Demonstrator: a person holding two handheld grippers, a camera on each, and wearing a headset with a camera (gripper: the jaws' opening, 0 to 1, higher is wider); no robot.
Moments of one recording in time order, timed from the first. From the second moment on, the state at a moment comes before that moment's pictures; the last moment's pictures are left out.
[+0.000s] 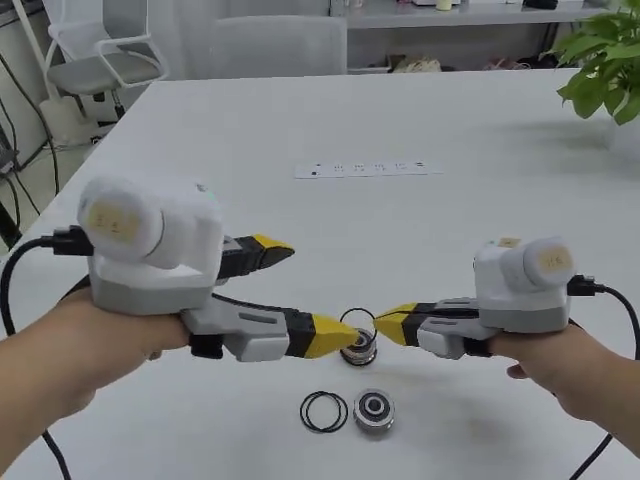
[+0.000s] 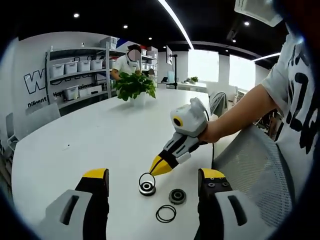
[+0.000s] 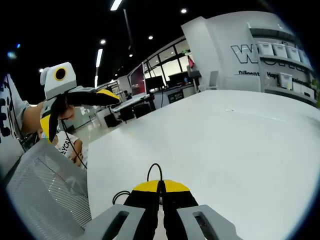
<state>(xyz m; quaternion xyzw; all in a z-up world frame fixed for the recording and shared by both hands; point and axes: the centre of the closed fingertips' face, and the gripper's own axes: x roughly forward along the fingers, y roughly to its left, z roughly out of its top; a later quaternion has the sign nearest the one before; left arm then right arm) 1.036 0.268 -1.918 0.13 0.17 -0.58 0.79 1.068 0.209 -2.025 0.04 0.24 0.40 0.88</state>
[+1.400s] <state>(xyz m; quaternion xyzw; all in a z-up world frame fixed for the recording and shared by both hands) 0.985 0.343 -1.883 0.13 0.17 -0.53 0.82 1.038 0.249 -2.037 0.04 0.29 0.47 0.83</state>
